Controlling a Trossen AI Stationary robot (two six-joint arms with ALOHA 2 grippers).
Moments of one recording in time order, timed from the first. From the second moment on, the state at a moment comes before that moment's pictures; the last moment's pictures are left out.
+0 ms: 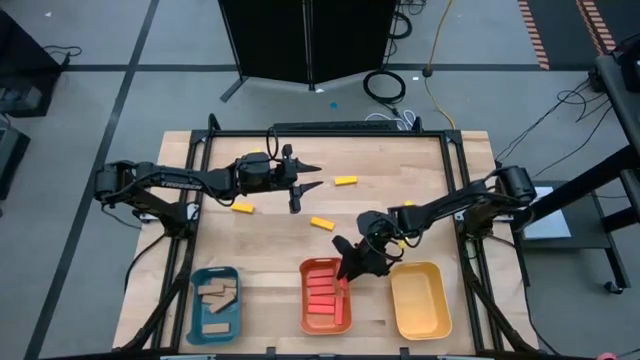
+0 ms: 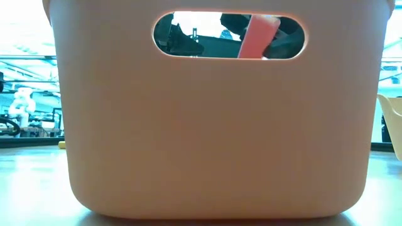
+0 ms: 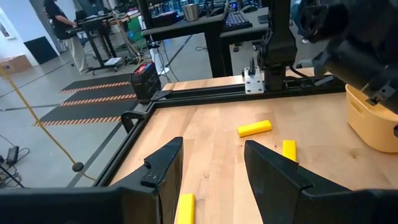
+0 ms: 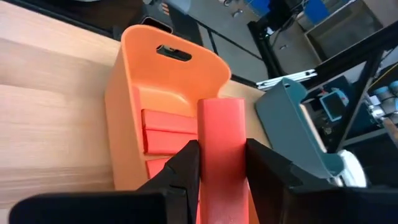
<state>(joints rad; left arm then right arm) 0.20 1.40 0.76 0.46 0.02 0.22 0.16 1.65 0.79 0.39 -0.60 -1.10</state>
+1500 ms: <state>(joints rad) 0.20 1.40 0.76 0.44 0.02 0.24 0.15 1.59 0.79 0.29 -0.37 -0.92</state>
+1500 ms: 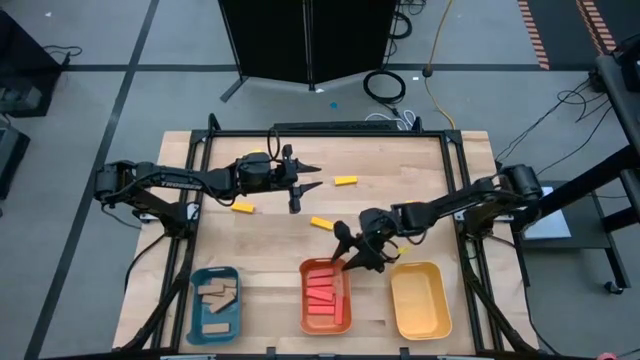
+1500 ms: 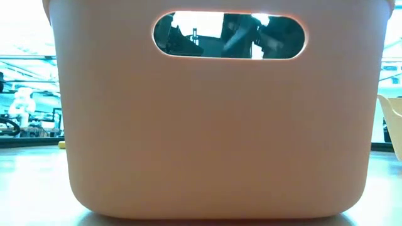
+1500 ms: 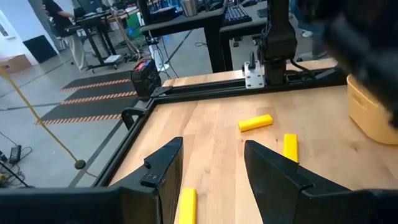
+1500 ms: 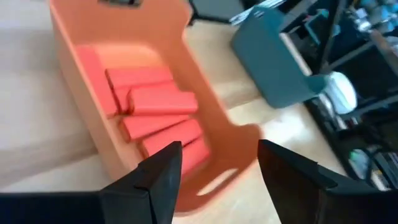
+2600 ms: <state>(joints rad) 0.20 1.40 0.76 0.40 0.02 0.24 -0.40 1.22 0.79 -0.78 0.09 0.29</state>
